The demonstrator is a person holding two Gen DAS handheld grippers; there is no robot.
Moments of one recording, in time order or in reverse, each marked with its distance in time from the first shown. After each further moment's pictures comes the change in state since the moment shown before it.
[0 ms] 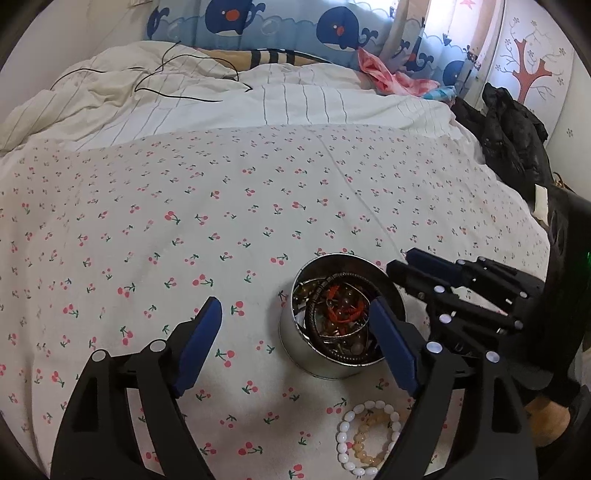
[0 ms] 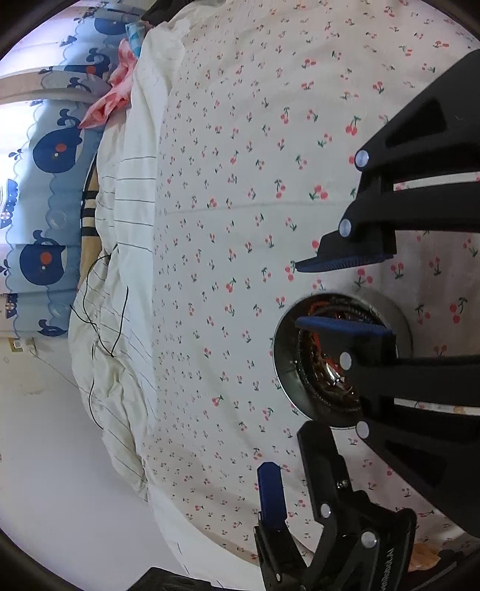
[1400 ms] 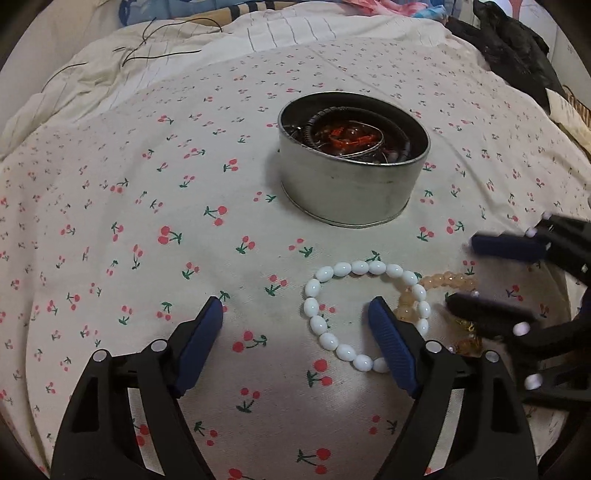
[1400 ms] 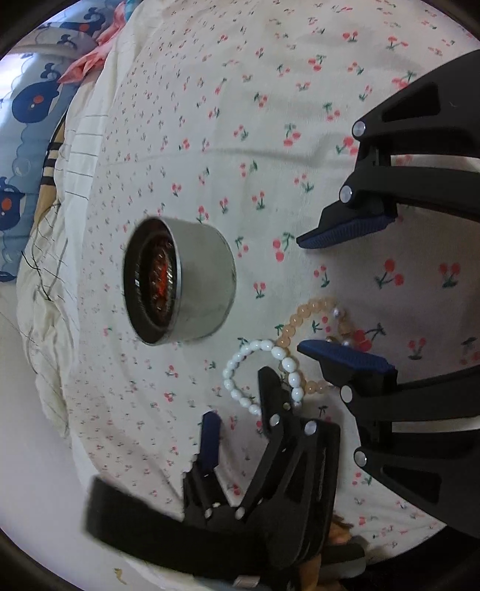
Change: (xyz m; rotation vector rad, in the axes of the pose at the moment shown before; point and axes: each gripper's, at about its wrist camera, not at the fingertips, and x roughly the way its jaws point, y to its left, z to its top) left arm 0.014 -0.017 -0.097 0.164 0.189 0.138; right arm -0.021 0.035 -0.099 -0.157 0.209 0.127
